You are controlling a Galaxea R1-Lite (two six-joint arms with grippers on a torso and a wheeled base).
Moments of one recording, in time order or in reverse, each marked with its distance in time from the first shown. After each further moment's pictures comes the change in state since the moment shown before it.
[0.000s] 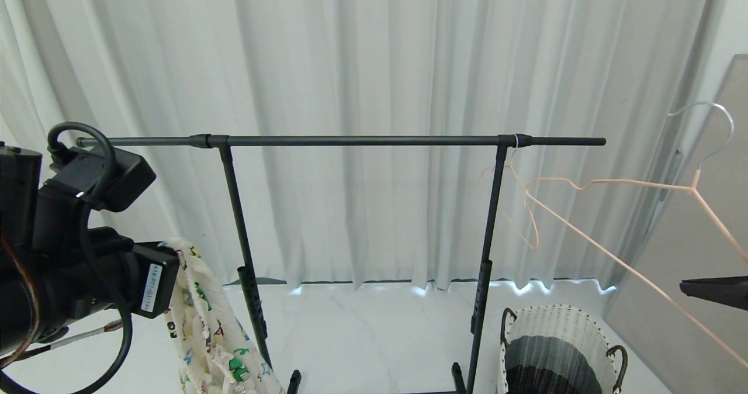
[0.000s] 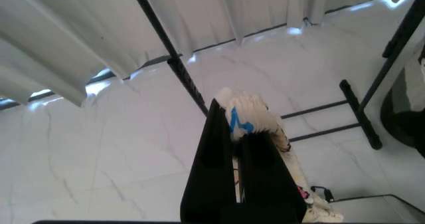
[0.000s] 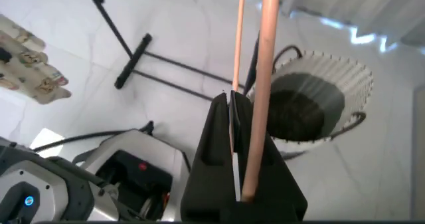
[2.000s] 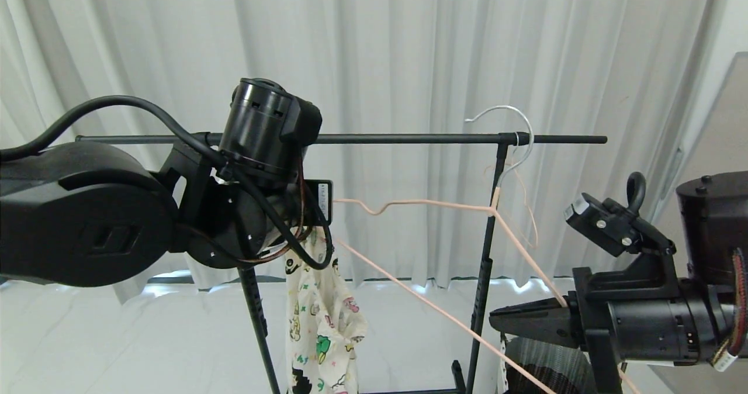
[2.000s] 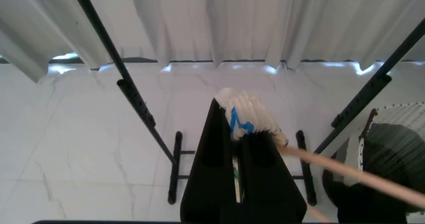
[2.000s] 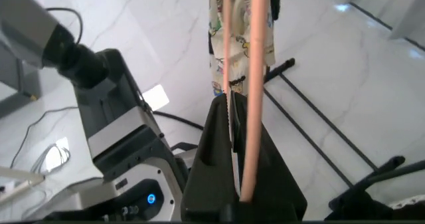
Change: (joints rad) left arm -0.278 0.487 -0.448 0.001 0.324 -0.413; right arm 0.822 0.249 0.086 -0.552 -0.041 0.387
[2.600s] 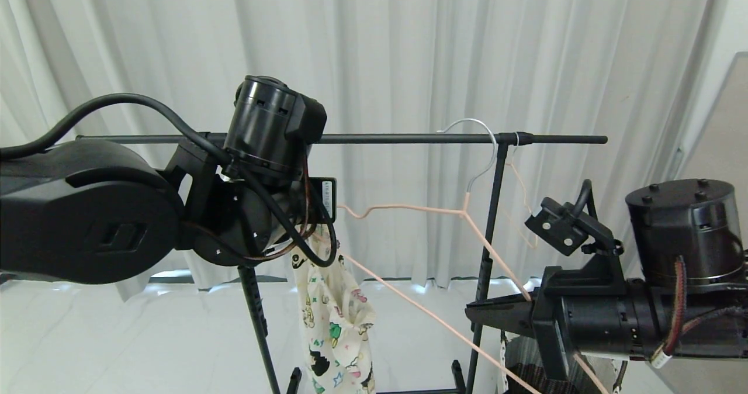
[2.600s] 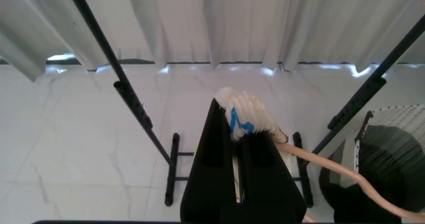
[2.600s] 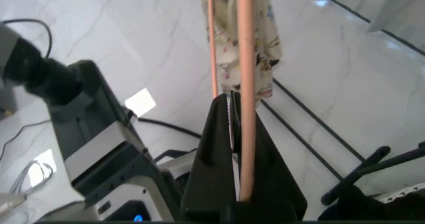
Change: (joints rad) left arm -0.008 0.009 -0.016 -0.002 0.001 -0.005; right arm 0.054 0.096 -0.016 -0.085 -0.134 0.038
